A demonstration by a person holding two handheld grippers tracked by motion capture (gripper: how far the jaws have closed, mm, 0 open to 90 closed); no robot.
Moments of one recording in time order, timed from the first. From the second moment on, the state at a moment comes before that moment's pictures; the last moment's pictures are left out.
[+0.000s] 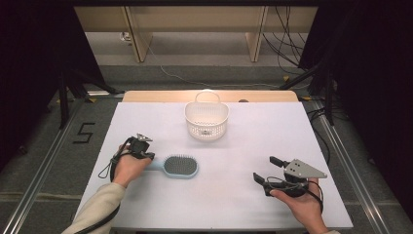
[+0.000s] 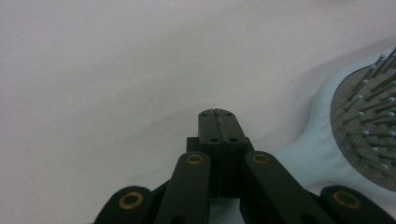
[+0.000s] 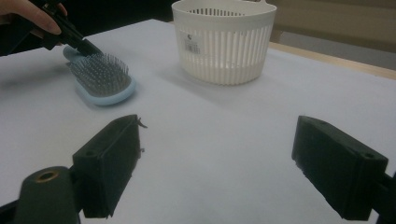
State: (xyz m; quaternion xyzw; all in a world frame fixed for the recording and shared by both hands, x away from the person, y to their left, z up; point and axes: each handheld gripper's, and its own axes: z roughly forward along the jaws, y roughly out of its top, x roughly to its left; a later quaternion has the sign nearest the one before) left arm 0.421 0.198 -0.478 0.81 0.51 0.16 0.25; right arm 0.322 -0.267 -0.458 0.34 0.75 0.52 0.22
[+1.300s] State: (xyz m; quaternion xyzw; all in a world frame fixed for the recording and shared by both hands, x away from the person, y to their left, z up) left arm 0.356 0.184 -0.474 0.85 0.48 0.12 0.20; right arm 0.322 -0.270 -0.458 0.35 0.75 0.52 0.22
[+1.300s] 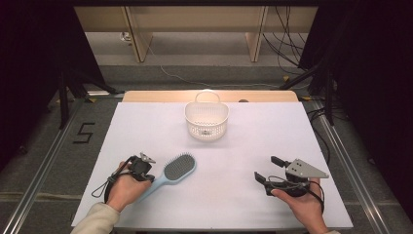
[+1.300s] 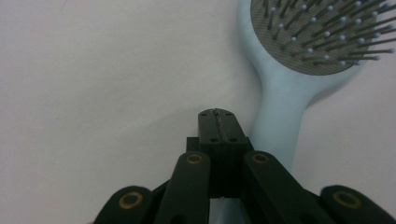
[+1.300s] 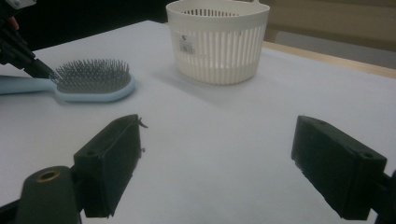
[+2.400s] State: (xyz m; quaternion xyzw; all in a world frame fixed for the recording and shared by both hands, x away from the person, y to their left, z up) left arm 0.339 0.182 -0.473 0.86 0.46 0.11 0.20; right arm 0.322 -0.269 -0.459 0.35 0.75 0.52 0.22
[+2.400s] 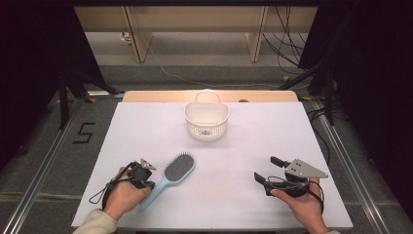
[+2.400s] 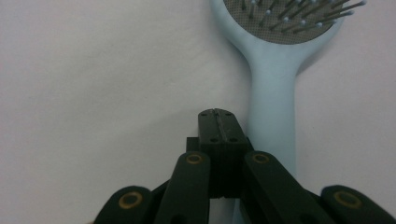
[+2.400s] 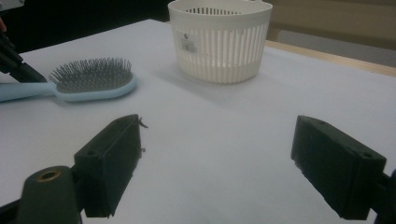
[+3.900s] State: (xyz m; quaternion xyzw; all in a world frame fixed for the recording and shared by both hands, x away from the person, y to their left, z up) left arm 0.341 0.176 -0.455 0.85 0.43 0.15 0.27; right arm 0.322 -0.269 -0.459 0.34 0.75 0.52 0.22
